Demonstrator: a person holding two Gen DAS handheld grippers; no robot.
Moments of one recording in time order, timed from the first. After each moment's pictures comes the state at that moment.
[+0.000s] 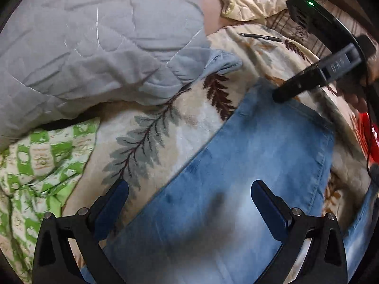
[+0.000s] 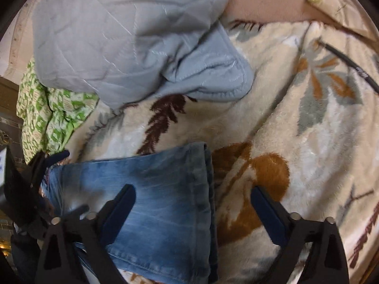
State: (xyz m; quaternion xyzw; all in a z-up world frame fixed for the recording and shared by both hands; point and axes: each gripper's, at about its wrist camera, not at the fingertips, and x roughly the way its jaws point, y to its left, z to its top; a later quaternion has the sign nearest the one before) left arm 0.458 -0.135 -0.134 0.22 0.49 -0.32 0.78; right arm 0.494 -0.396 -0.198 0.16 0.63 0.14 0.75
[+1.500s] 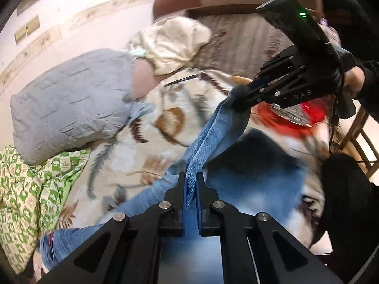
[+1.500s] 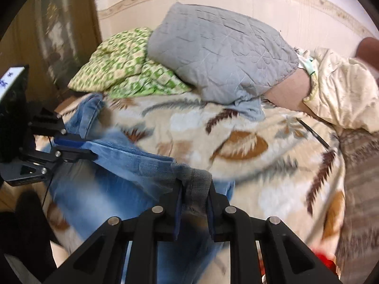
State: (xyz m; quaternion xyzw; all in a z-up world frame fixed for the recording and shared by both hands) left arm 0.131 -0.160 -0.035 0.27 0.32 -0.37 0.83; right arm 0.190 -0.370 -0.052 -0.05 0.42 0.22 0.88
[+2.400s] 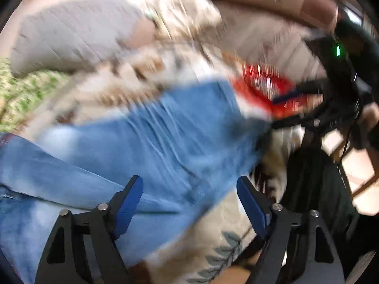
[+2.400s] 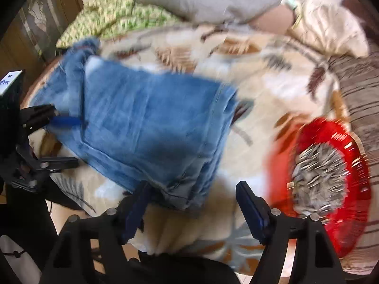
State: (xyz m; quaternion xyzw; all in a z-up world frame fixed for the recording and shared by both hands) left arm 0.074 -0.123 -0.100 0.11 0.40 -0.35 0.84; right arm 0.084 -0.392 -0.118 -0.05 0.53 0.16 0.83
